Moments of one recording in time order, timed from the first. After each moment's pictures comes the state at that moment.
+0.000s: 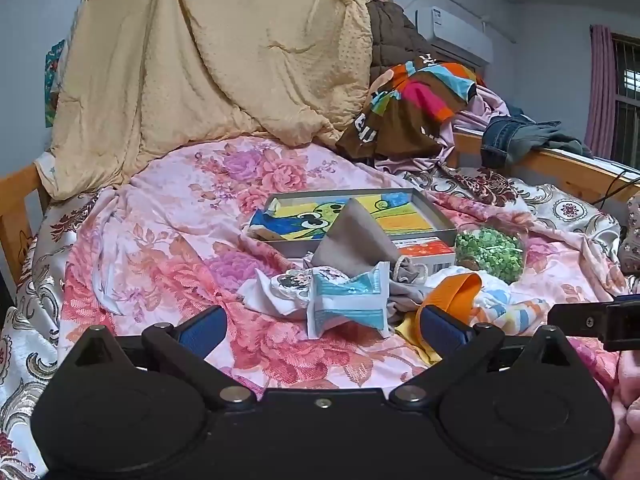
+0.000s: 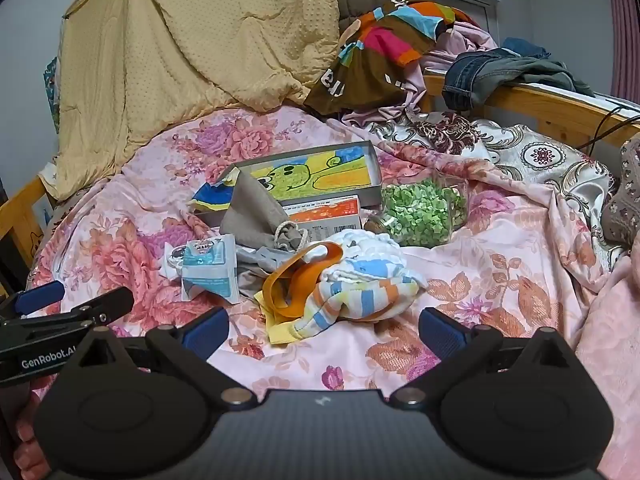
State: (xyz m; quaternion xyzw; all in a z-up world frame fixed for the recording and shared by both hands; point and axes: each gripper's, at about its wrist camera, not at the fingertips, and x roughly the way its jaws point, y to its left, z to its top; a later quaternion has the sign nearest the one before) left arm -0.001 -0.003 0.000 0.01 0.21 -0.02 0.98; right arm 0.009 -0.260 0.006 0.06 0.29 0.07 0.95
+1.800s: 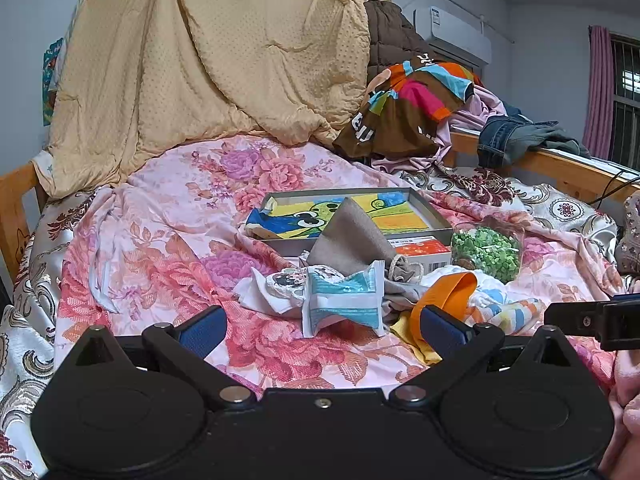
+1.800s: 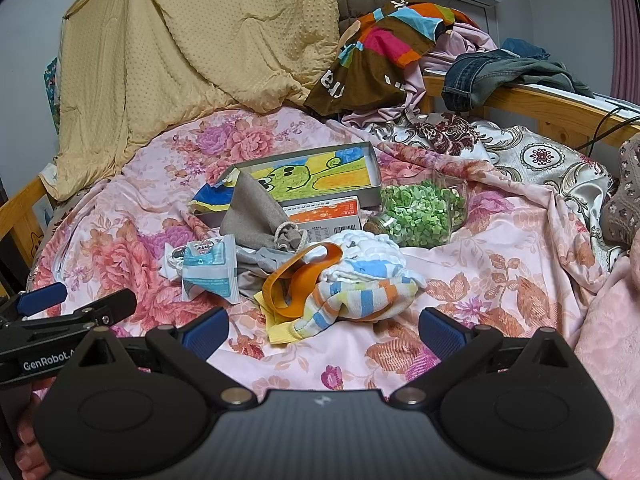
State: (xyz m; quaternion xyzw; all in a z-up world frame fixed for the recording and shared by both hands) left arm -0.001 -0.003 0.000 0.01 0.21 -0.02 0.98; right arm 0.007 -0.262 0.008 0.06 0.29 0.07 0.95
